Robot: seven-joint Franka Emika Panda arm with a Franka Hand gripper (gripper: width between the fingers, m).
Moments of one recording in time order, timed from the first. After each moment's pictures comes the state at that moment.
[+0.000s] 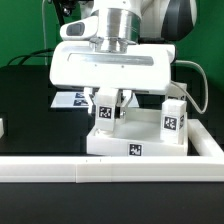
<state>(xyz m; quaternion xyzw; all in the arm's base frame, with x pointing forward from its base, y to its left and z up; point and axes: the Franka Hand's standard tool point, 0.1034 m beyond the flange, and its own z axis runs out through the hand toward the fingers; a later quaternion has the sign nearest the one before) 0.561 -0.009 0.057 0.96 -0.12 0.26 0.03</state>
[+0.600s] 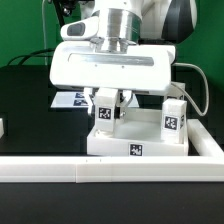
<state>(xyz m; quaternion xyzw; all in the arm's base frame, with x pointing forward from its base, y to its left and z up) 0.565 -0.008 0.058 0.96 -0.13 0.26 0.03</state>
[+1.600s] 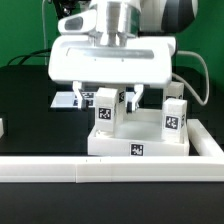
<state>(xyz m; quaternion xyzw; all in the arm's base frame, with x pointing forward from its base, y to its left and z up) 0.567 -0.008 0.084 0.96 -0.13 0.24 0.02</state>
